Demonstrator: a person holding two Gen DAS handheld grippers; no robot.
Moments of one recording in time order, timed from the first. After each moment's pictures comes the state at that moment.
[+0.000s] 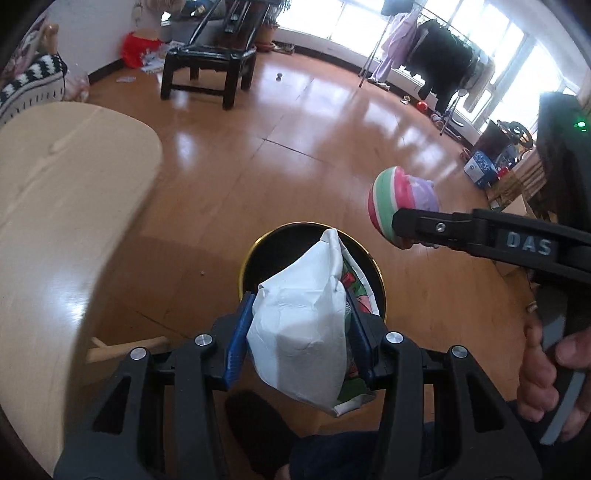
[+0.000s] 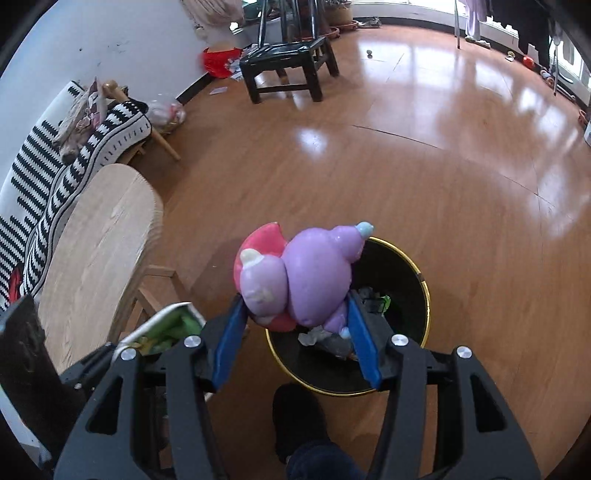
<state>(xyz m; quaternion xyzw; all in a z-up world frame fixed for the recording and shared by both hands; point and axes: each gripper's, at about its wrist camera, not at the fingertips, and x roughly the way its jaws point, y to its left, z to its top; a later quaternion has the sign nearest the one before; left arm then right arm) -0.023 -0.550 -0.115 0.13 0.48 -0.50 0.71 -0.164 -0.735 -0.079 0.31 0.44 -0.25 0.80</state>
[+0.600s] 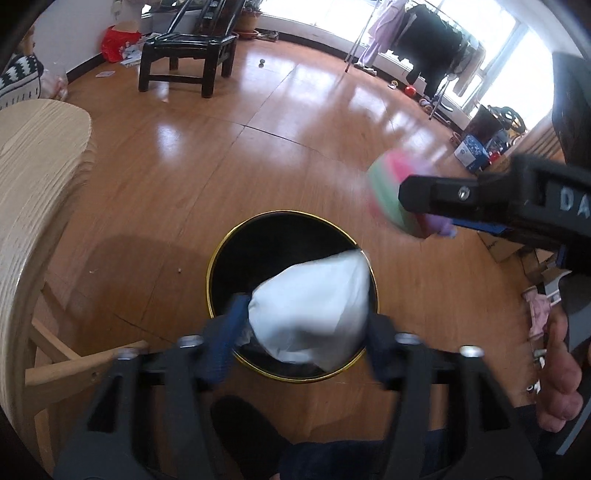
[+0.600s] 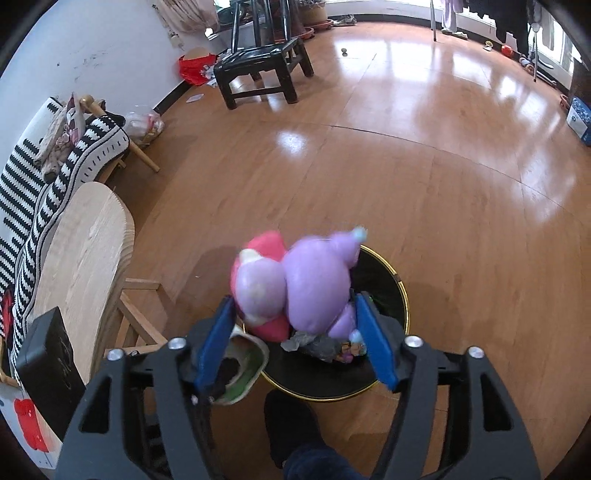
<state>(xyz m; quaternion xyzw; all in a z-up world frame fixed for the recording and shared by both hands) -0.033 -0.584 -0.139 0.15 0.49 -0.52 0.69 -0.165 -0.740 -0.080 0.32 0.44 -0.29 0.79</state>
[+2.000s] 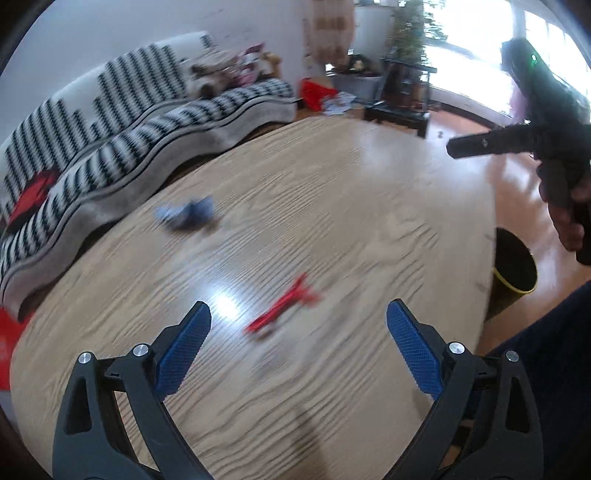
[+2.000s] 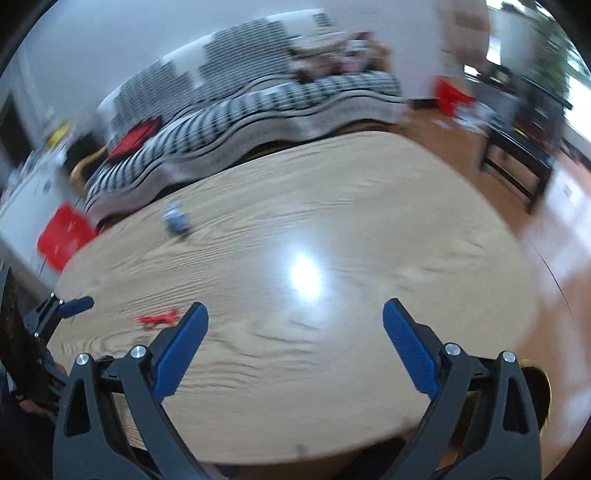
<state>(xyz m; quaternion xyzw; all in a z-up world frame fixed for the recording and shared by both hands) 0.036 -0.074 -0.011 0.14 0.38 -0.24 0.88 0.064 -0.348 0.019 0.07 0.43 0.10 0.89</state>
